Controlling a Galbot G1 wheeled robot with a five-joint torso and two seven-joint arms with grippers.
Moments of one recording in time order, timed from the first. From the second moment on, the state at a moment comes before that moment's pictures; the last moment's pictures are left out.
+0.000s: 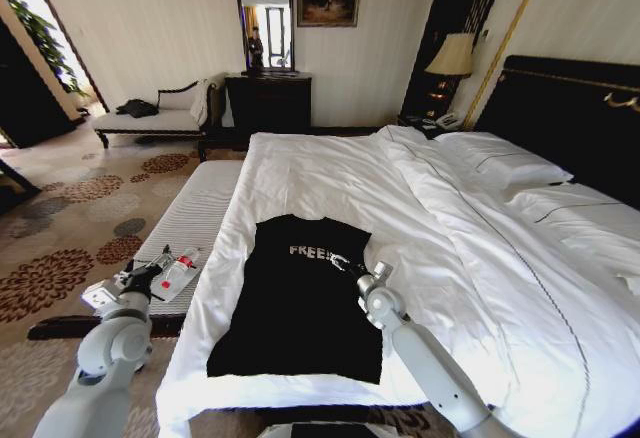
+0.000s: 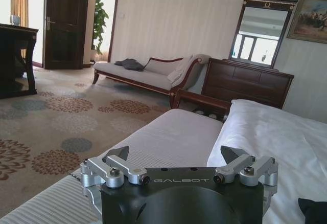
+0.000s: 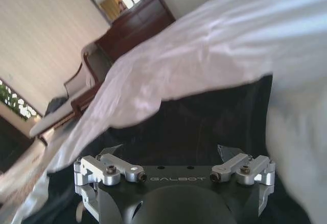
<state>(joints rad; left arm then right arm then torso) 1.40 -1.11 -0.83 -2.07 -0.79 0.31 -0.43 -0.93 1.17 0.17 1.64 1.10 -0.21 0.30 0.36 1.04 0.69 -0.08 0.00</state>
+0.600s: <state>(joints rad) 1.38 -1.10 -0.83 -2.06 -0.79 0.31 -0.43 -0.58 1.22 0.20 1.12 1.06 -0.22 0.23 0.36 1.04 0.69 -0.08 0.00</state>
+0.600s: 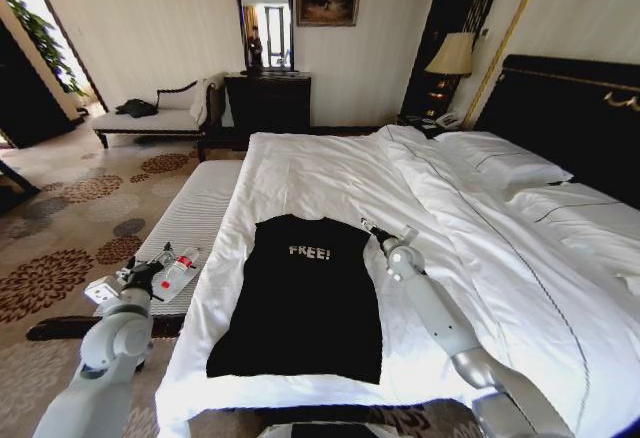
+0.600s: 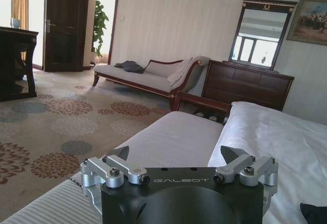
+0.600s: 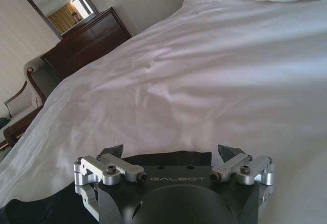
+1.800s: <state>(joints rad) 1.06 -1.04 -0.60 -1.84 -0.84 0.31 -0.44 -0.57 1.25 0.23 1.02 1.02 -0.17 0.13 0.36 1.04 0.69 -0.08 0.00</state>
